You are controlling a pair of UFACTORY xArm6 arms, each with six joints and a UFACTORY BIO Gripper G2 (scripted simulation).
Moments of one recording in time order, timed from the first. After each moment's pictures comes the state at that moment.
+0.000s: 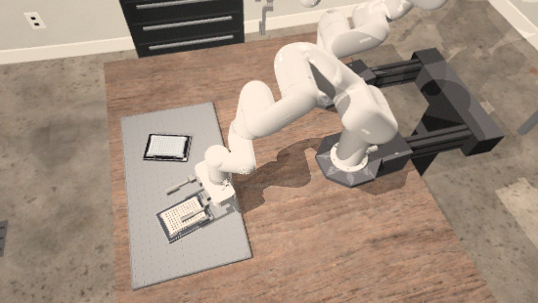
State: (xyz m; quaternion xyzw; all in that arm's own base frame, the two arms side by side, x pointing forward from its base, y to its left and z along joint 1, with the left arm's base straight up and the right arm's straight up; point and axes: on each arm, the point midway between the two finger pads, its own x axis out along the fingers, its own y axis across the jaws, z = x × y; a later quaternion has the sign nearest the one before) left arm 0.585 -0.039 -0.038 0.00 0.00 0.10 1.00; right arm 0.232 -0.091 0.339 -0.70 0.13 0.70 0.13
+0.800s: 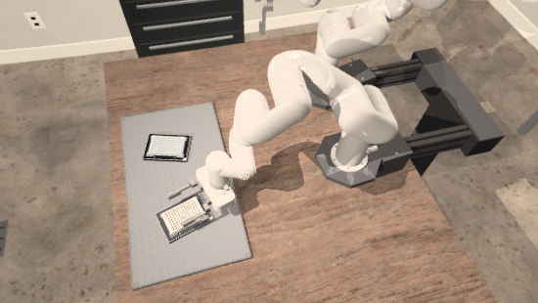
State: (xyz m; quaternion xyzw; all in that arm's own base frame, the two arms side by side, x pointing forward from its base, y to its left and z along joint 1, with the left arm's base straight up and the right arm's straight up) left arm 0.585 -0.038 -0.068 0.00 0.00 0.10 1.00; right arm 0.232 -0.091 0.339 -0.70 0.13 0.70 0.13
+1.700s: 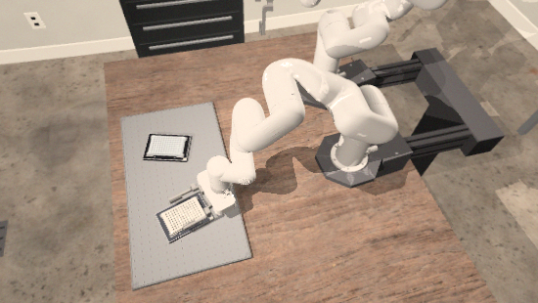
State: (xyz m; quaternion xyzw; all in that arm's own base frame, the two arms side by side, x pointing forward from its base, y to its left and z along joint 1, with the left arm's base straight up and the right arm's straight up) left arm 0.585 -0.038 -0.098 0.00 0.00 0.10 1.00; right arm 0.232 -0.091 0.339 -0.70 0.13 0.70 0.13
